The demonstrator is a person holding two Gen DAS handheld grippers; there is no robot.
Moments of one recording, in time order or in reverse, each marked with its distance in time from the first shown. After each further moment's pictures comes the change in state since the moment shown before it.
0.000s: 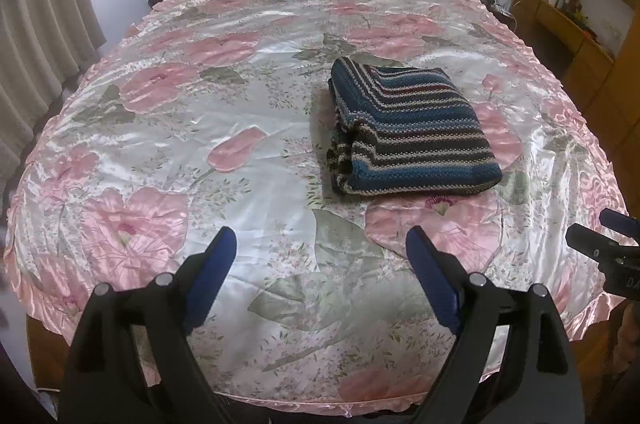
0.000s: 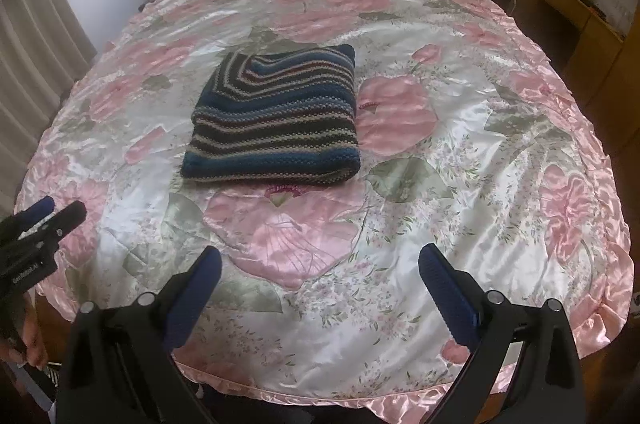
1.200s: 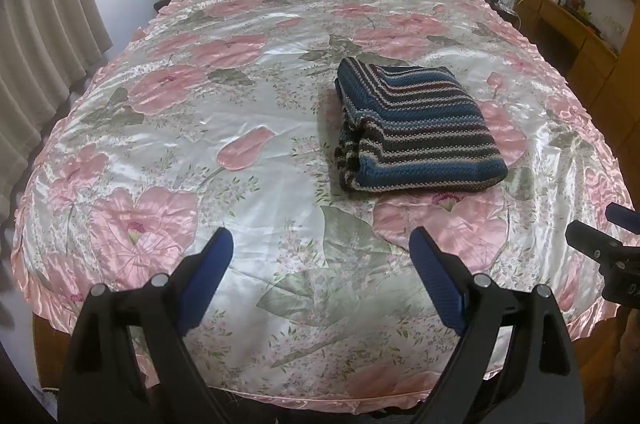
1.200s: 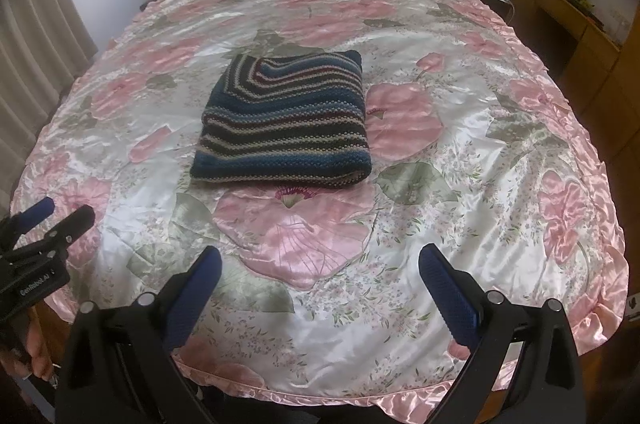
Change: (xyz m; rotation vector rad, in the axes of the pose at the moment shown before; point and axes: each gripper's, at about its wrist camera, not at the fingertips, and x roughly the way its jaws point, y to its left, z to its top) left arm -0.002 0.002 -0.004 0.007 -0.001 0.032; right arm -0.007 0.020 -0.004 -0.021 -0.016 -0.017
